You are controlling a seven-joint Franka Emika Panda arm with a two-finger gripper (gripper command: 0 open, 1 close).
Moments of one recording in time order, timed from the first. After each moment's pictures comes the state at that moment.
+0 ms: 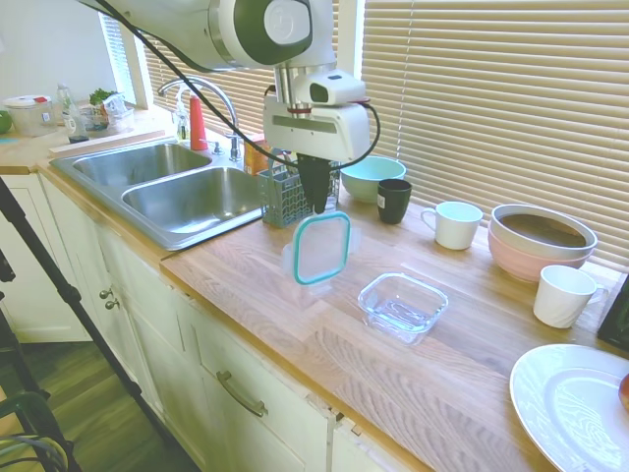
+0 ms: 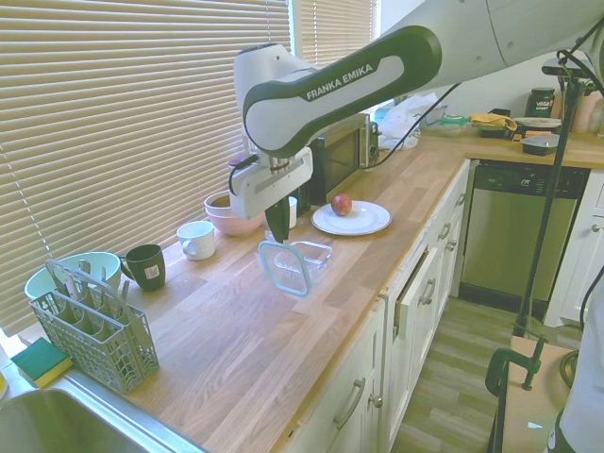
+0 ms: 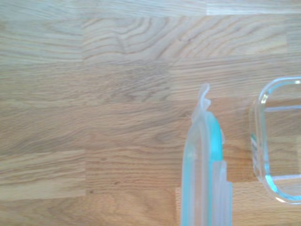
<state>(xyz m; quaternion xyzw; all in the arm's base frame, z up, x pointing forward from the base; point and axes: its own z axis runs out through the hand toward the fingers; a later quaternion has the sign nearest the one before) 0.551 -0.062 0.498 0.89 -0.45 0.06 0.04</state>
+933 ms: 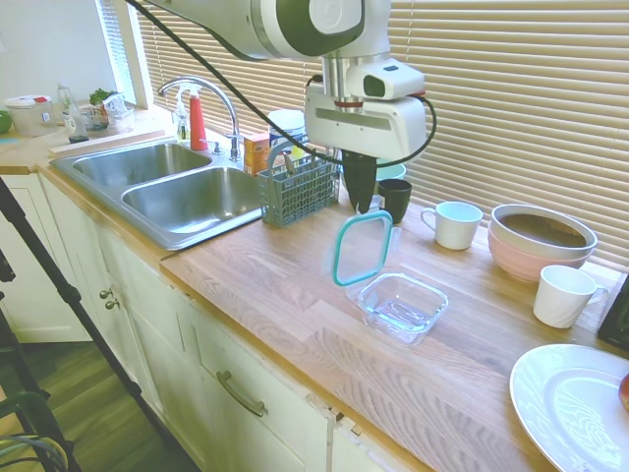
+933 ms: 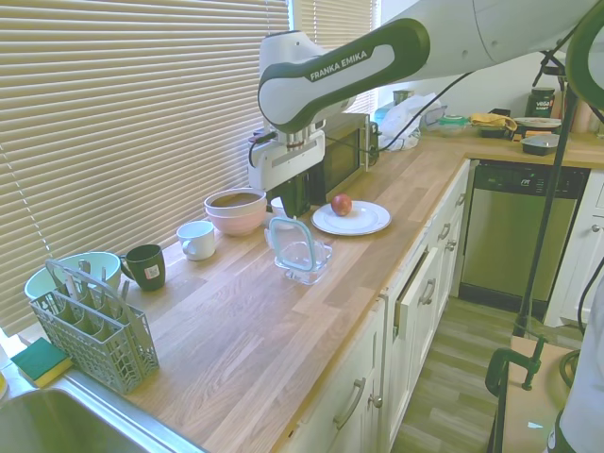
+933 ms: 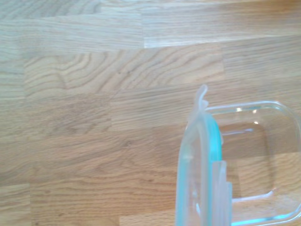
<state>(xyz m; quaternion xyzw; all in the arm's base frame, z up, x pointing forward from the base) 0.561 -0.134 0.517 0.88 -0.46 0.07 0.02</state>
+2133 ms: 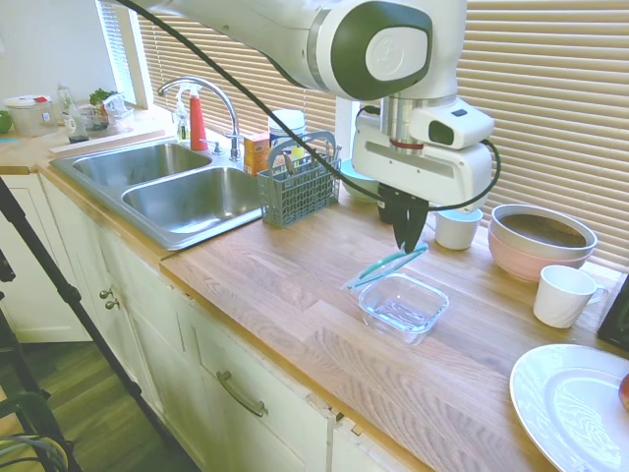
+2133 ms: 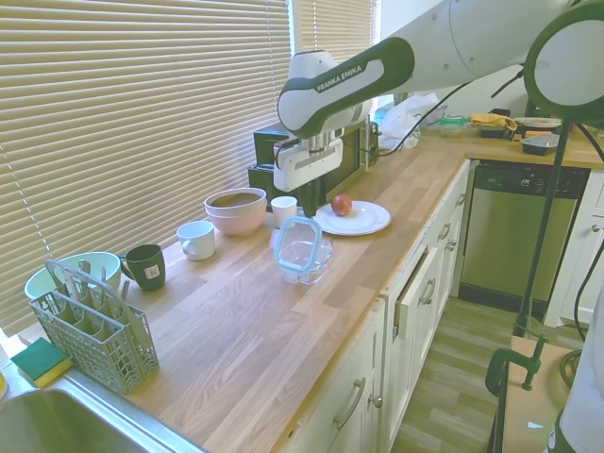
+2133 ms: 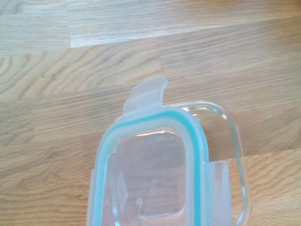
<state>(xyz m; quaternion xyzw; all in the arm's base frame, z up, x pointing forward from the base) 0.557 -0.226 0.482 0.87 -0.48 0.06 0.00</state>
